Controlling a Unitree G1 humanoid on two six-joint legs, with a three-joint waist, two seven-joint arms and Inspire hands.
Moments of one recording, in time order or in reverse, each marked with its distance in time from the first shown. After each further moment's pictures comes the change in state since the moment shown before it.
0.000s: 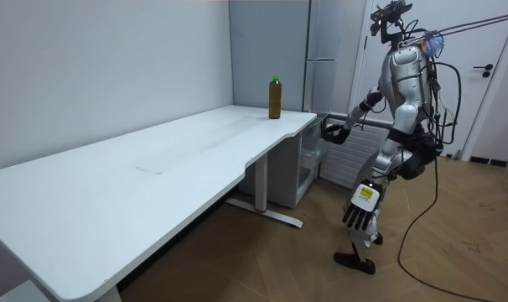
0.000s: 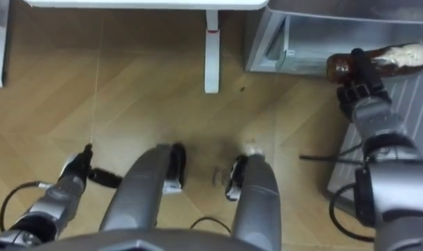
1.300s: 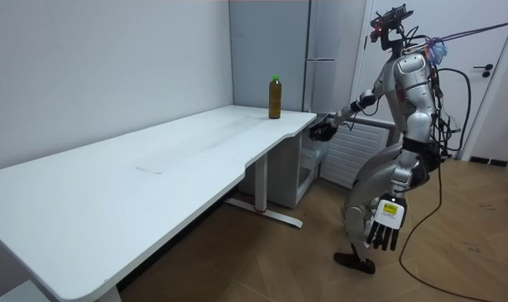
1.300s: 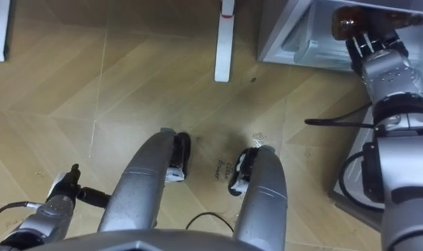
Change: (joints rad) left arm 0.071 0.055 -0.100 0.006 -0.118 0.024 0.044; right arm -0.119 -0.058 0.077 -0.077 0.087 0.008 -0.114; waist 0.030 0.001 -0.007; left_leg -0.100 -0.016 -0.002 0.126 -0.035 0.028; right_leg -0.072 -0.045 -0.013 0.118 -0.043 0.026
